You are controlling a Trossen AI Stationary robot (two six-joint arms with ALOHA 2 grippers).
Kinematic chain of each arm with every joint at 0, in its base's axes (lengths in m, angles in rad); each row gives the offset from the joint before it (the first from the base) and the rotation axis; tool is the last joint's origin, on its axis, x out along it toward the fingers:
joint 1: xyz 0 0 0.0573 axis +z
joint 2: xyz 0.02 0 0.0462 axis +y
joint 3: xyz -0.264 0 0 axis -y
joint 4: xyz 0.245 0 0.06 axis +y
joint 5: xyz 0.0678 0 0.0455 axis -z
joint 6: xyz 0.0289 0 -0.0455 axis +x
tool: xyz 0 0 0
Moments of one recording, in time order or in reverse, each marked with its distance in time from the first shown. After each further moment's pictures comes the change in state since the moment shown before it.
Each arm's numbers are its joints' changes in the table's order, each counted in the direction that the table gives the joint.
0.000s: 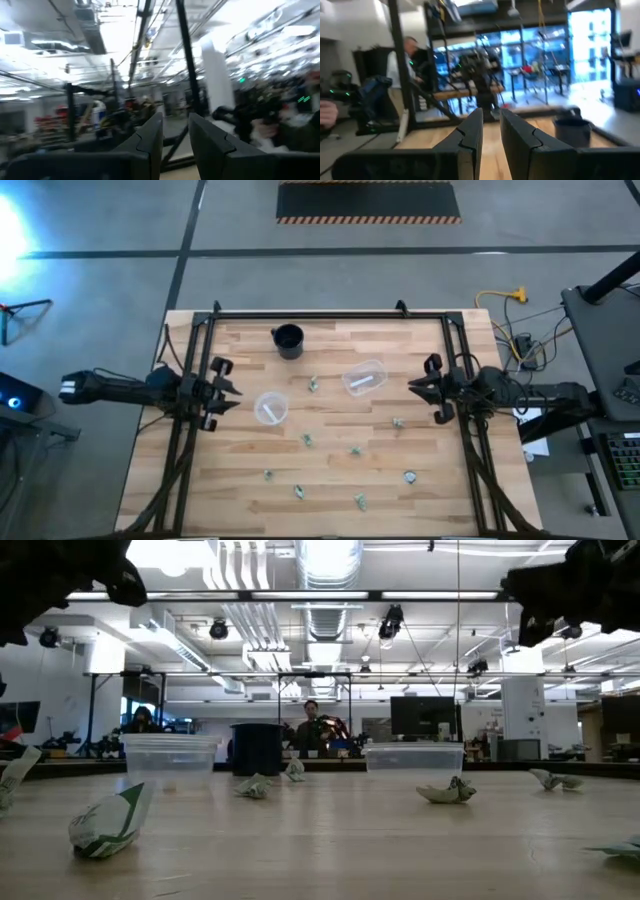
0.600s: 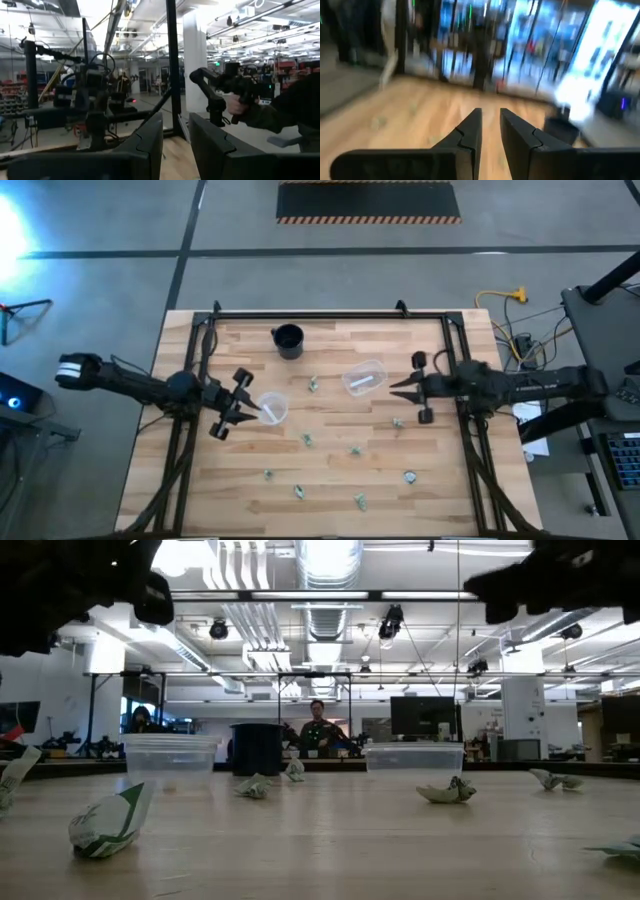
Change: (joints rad) left arm -0.037 0.411 0.034 -0.302 0.058 -0.070; right arm 0.011 0.467 0.246 0.092 -0.011 -0.314
